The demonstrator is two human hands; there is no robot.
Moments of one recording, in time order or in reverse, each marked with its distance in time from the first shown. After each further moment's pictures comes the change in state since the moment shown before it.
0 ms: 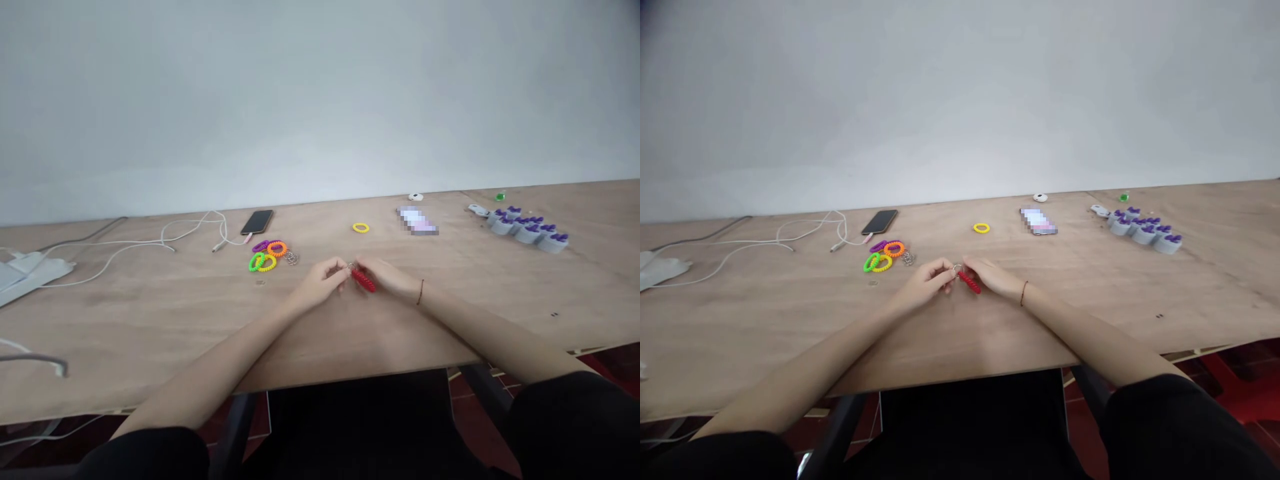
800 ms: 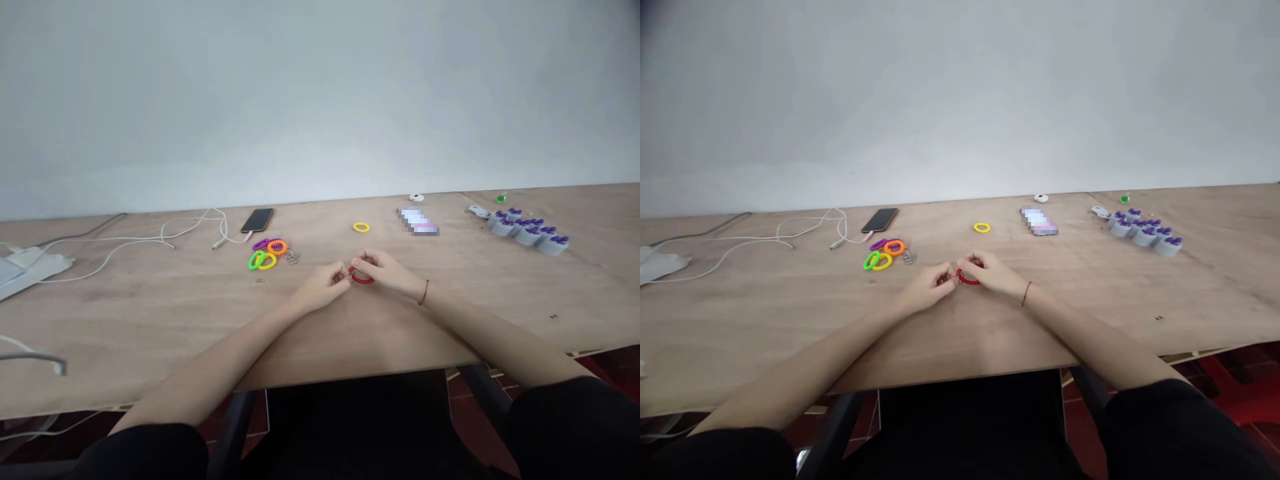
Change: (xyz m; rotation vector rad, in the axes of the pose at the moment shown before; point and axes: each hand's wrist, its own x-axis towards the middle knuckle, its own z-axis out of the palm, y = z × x) left_hand -0.002 -0.001 0.002 0.365 0.018 0.061; right_hand -0.002 -0.004 -0.005 -0.115 0.084 -0.137
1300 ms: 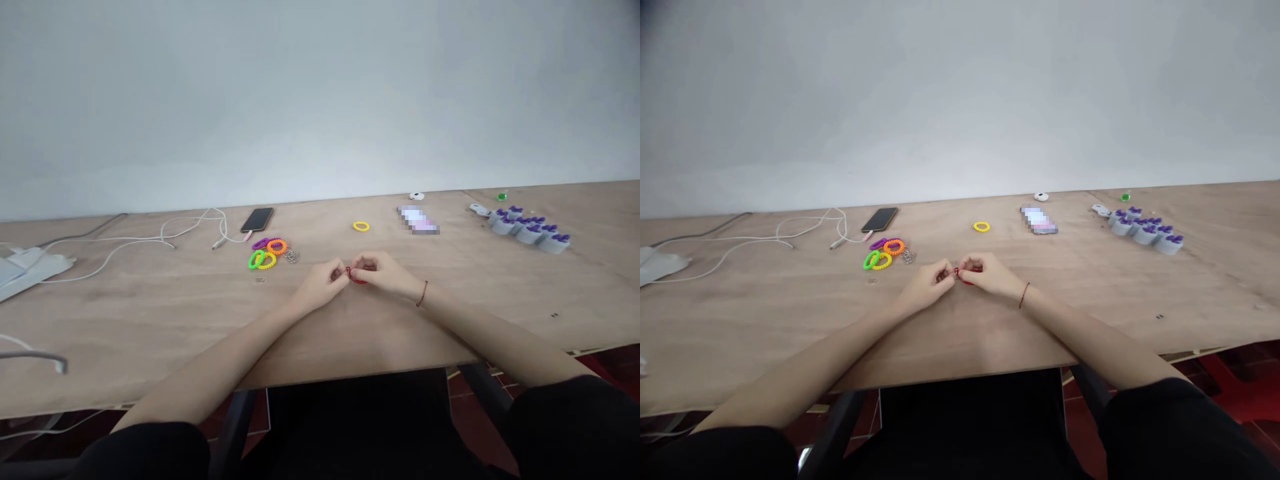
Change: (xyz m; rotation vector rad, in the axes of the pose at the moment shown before) left_hand 0.003 -0.006 0.005 0.094 0.088 -0.026; right_hand -0.002 0.000 0.004 0.045 -0.060 -0.041
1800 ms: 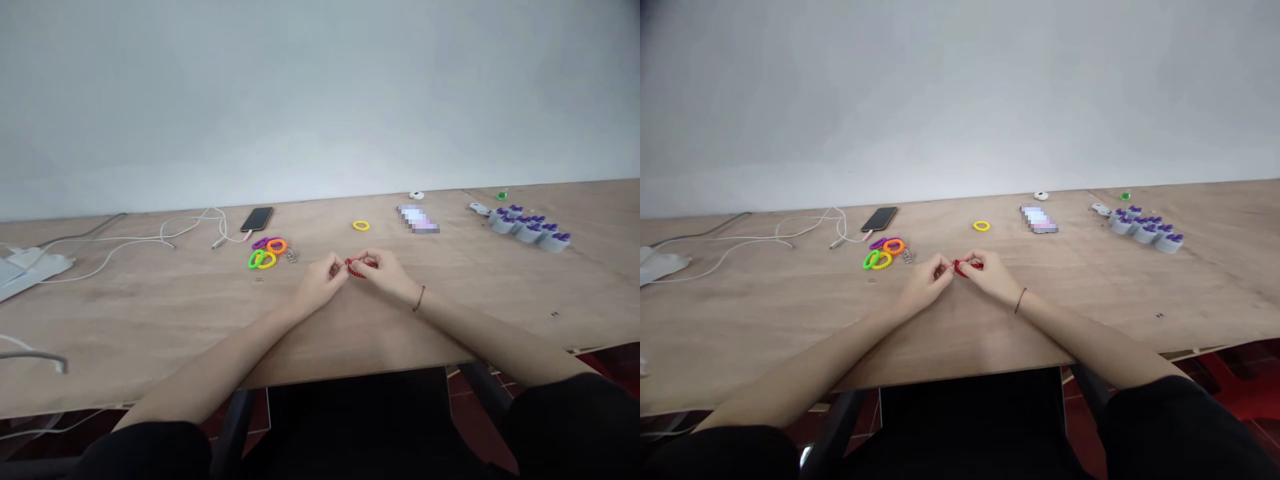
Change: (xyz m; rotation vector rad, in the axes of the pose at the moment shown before) left_hand -0.002 0.006 0.000 -0.011 0.151 0.008; right_hand -0.004 -0.003 0.011 -0.017 0.237 0.011
